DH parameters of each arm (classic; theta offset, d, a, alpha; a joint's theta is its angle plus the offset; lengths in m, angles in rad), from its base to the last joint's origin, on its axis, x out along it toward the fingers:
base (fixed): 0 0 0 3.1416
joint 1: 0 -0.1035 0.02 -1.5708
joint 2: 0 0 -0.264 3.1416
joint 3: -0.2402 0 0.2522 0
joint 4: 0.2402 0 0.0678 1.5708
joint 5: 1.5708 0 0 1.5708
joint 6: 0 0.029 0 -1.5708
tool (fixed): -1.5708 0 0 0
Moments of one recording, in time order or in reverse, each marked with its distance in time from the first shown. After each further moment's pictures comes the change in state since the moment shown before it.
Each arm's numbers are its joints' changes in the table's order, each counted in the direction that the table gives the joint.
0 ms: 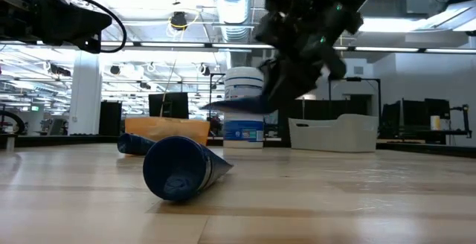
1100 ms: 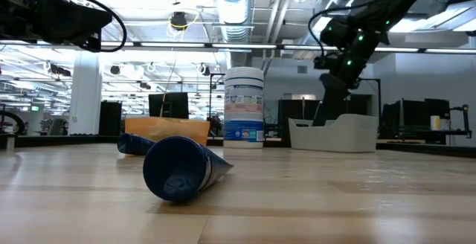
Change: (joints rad) left arm 0.000 0.000 0.000 -0.017 0.000 0.000; right arm 0.758 0.335 0.169 0.180 -0.192 0.154
